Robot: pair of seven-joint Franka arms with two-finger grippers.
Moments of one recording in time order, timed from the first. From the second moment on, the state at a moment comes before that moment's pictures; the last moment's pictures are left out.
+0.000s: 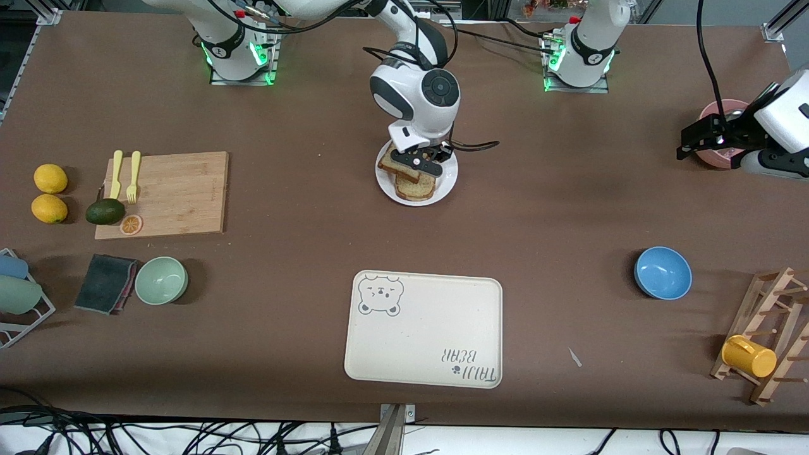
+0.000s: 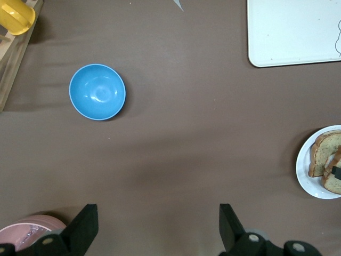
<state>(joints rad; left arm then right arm) 0.06 0.03 -0.05 -1.59 -0.05 1.53 0.13 0.88 0.69 0.12 -1.50 -0.02 2.06 1.33</state>
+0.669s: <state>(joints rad) 0.05 0.14 -0.07 -1.60 -0.10 1.43 0.14 0.67 0.46 0.12 -1.46 0.03 1.83 1.08</state>
